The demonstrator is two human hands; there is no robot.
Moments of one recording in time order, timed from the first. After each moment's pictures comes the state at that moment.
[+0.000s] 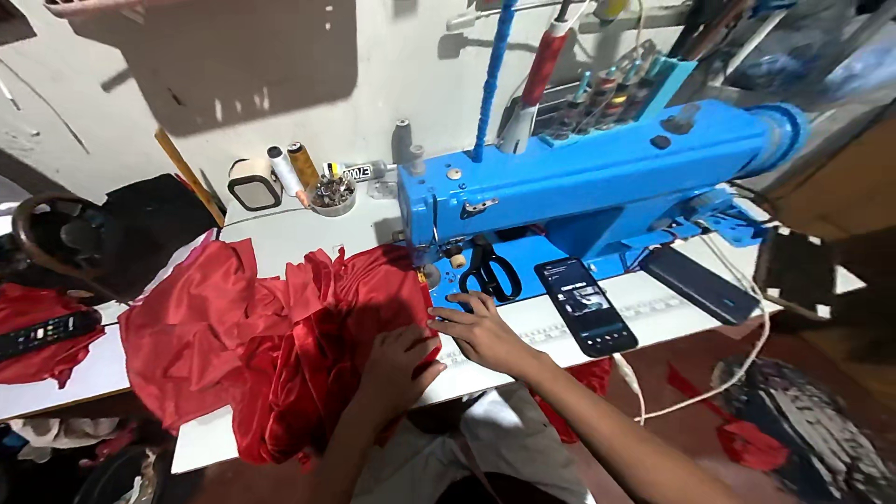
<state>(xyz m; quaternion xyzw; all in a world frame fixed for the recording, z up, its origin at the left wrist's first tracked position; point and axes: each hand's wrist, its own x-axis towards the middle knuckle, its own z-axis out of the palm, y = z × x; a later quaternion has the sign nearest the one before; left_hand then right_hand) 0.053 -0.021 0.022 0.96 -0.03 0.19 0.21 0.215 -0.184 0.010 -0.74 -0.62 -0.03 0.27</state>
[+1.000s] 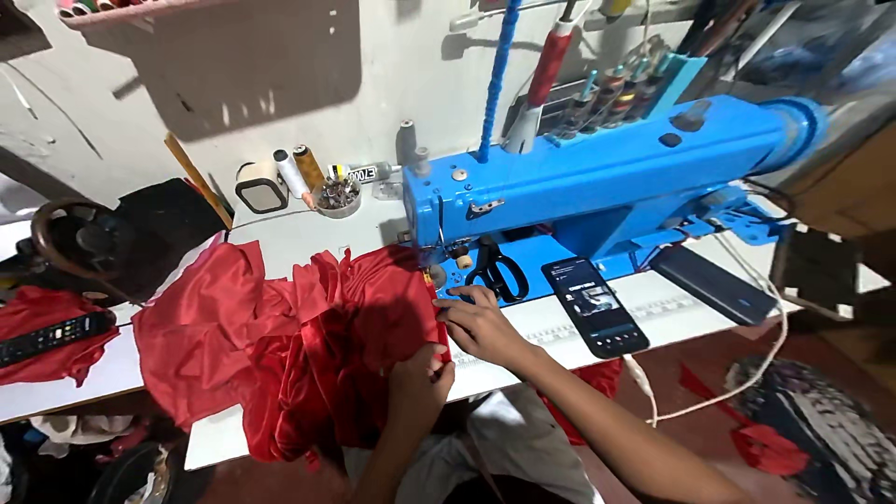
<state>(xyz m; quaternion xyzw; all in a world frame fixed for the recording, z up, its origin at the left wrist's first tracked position) 0.048 -0.068 0.039 0.89 0.20 0.12 0.40 0.220 -0.166 0.005 -0.74 -0.58 -0.06 0.34</state>
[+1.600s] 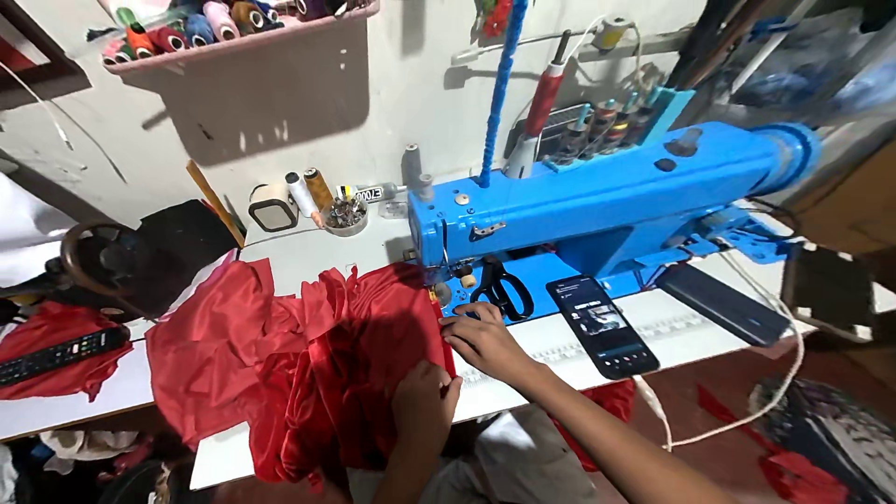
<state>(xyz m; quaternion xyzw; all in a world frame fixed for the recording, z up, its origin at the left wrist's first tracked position) 0.054 -0.073 0.030 0.93 0.20 0.19 0.26 0.222 -0.162 0.005 -0.74 -0.57 -0.07 0.35</state>
